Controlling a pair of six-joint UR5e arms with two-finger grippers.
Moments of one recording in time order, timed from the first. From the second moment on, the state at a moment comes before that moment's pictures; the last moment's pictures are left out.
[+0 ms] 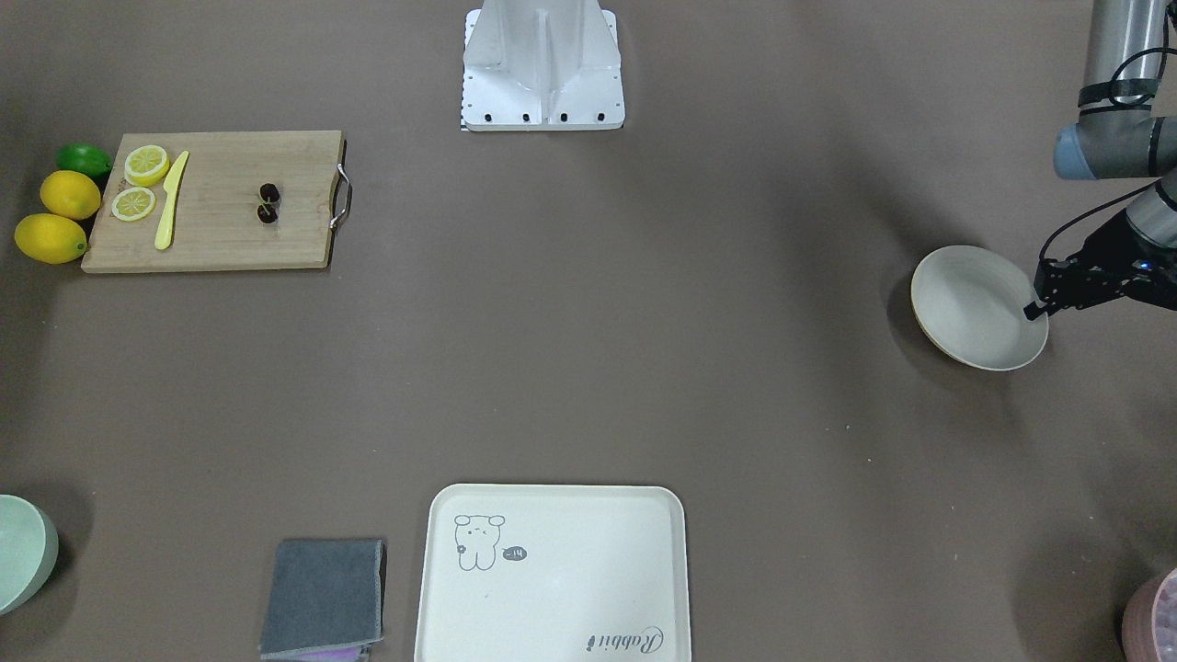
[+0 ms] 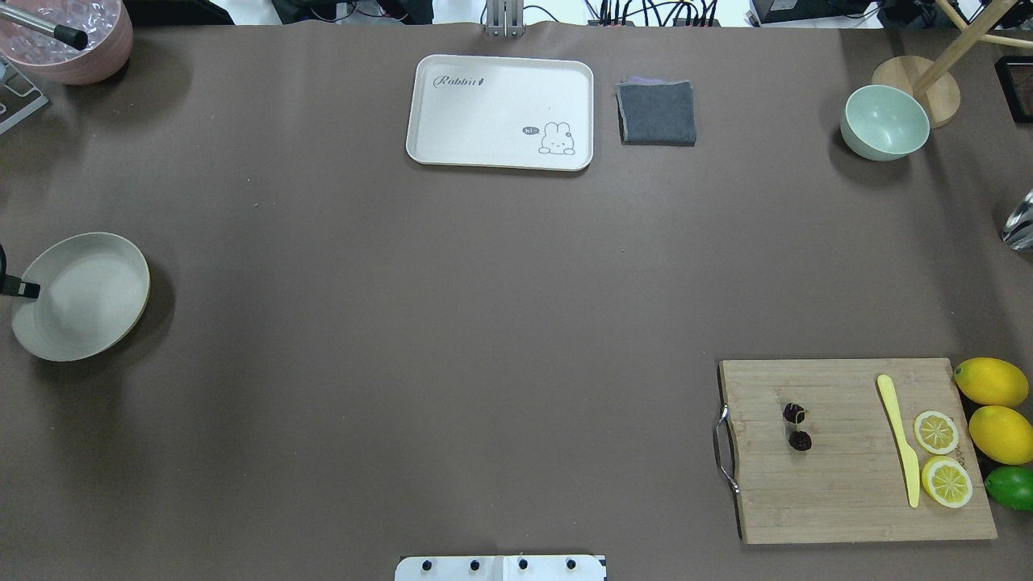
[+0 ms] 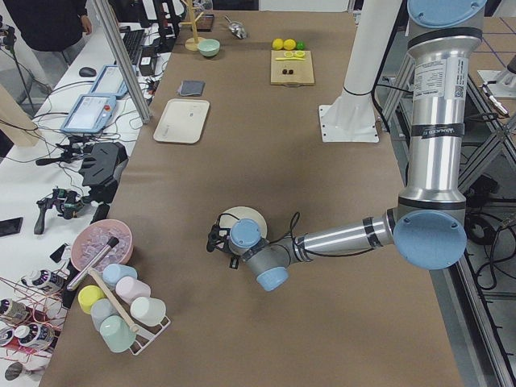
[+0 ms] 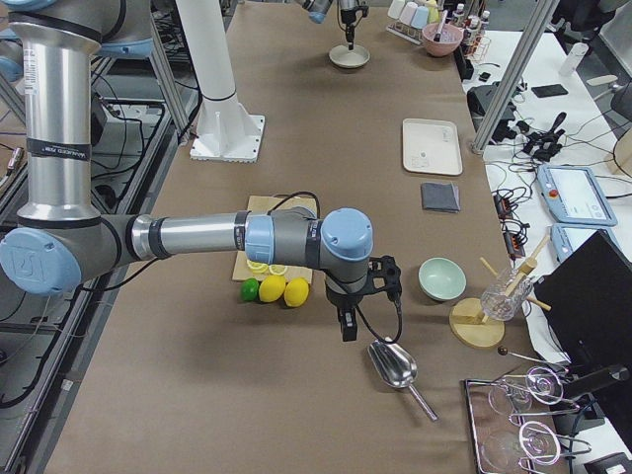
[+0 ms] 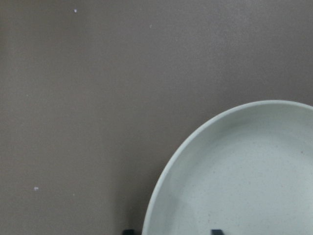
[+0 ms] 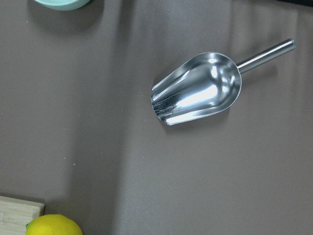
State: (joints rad) left arm -1.12 -1.55 -1.20 -2.78 -2.32 -0.72; right arm 1.66 -1.65 1.78 -1.71 2.33 -0.23
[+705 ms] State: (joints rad) left arm -1.21 -1.57 -1.30 -2.71 -2.64 -0.87; right arm 1.67 -1.65 1.78 -1.71 2.33 -0.23
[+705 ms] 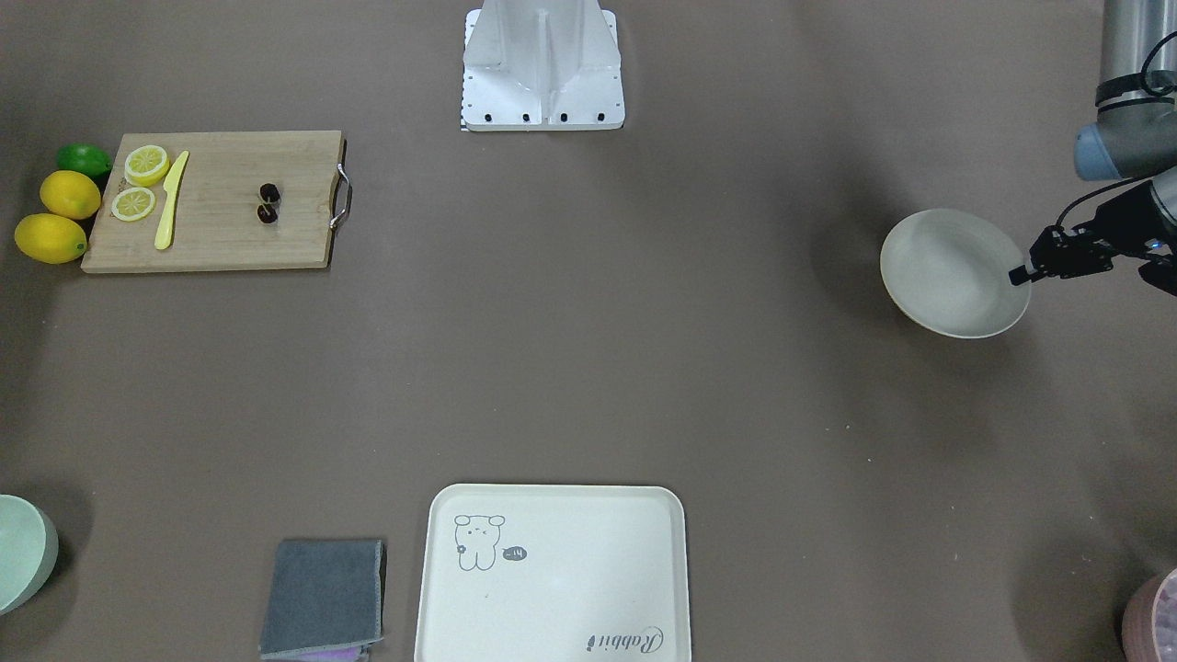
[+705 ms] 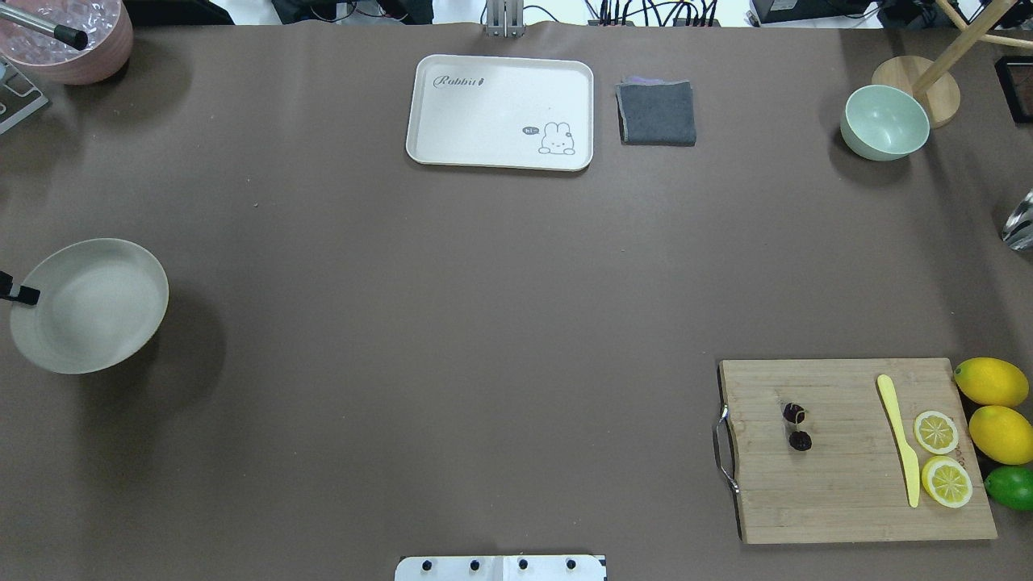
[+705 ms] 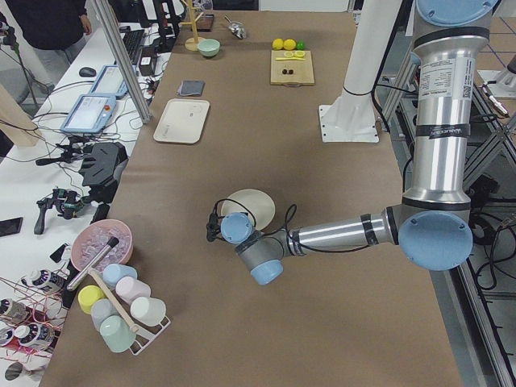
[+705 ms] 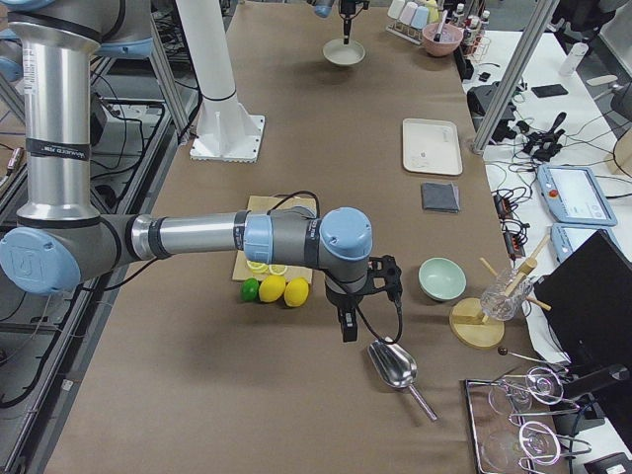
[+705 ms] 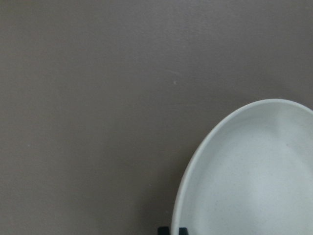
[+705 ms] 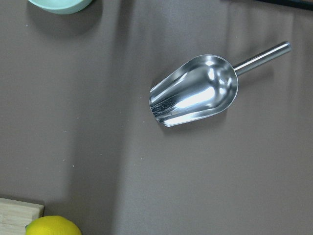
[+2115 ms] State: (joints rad) left arm -0.82 -1.95 -1.70 -2.13 -2.24 -1.42; right arm 1.68 -1.65 1.78 -1.71 2.33 -0.23
